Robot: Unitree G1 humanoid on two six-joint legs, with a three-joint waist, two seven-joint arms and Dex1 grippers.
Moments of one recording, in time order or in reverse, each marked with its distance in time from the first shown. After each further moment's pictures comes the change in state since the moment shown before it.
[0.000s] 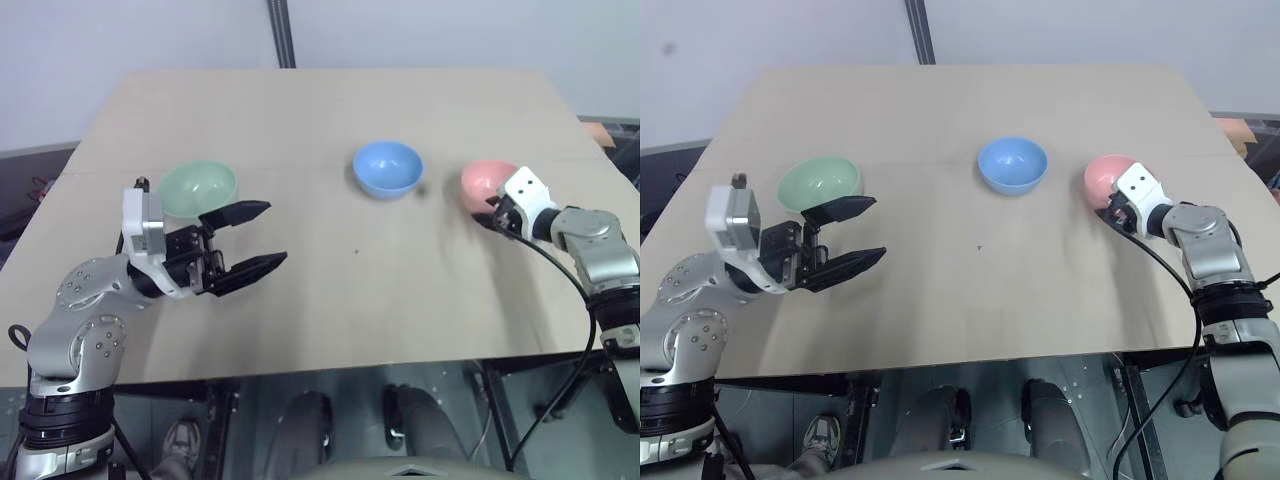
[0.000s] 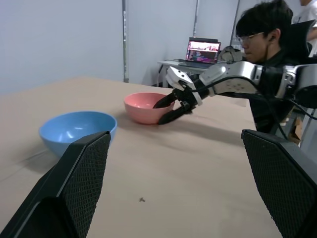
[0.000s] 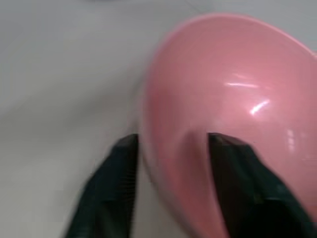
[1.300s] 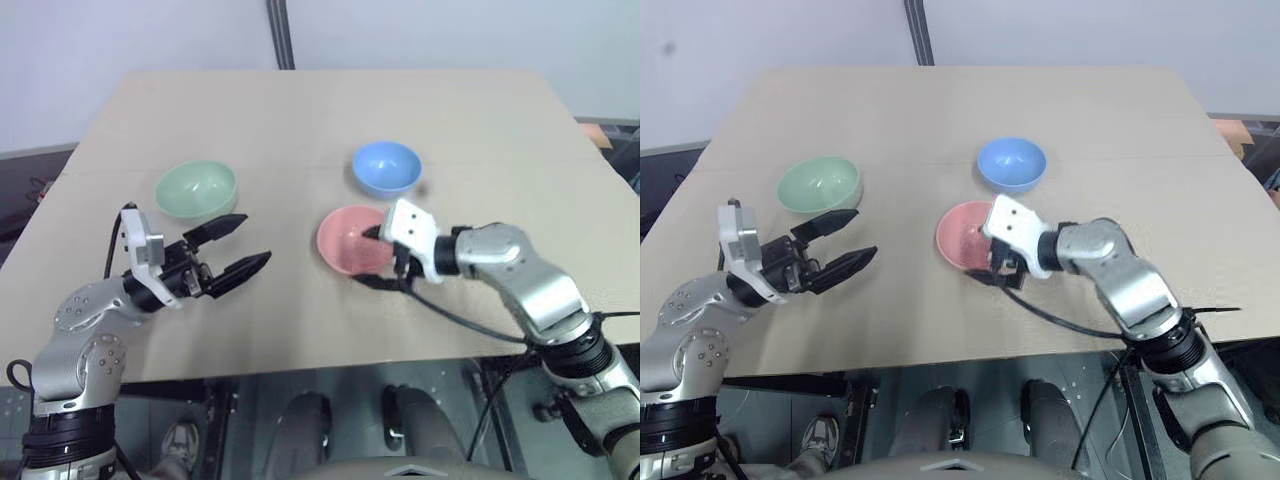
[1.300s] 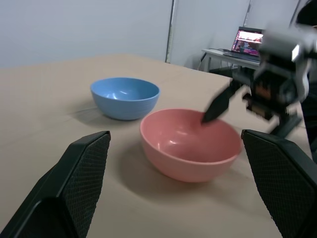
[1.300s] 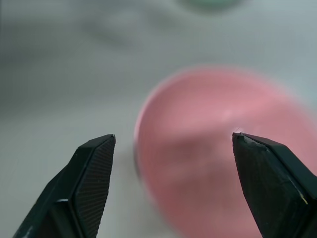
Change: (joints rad) left arm 0.080 -0.048 0.037 0.084 0.086 -0.056 0.072; right arm 0.052 0.208 0.196 -0.948 0.163 0.646 0.097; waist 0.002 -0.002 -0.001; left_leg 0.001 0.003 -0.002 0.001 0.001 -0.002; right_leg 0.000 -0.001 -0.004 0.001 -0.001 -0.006
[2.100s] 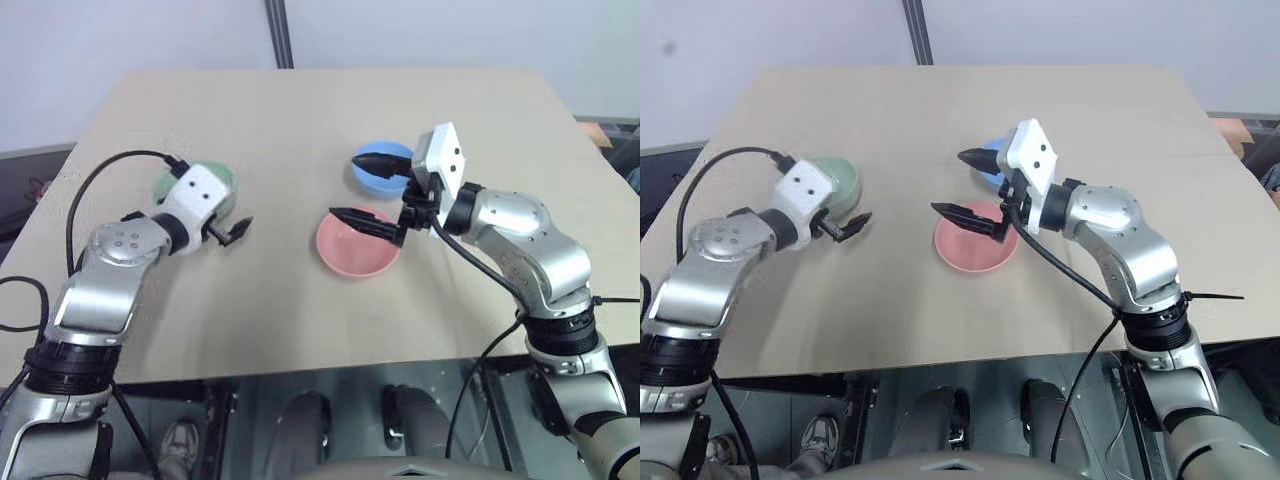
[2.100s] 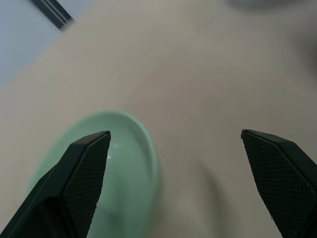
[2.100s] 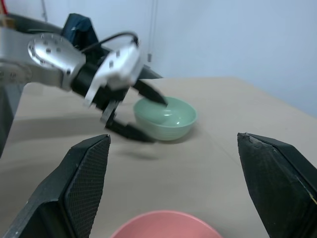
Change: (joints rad) left arm -0.324 0.219 -0.348 0.034 0.646 0.303 0.492; right arm -0.027 0.147 -0.172 0.080 0.204 -0.233 -0.094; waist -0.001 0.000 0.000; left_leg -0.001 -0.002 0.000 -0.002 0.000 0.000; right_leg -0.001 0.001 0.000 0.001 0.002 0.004
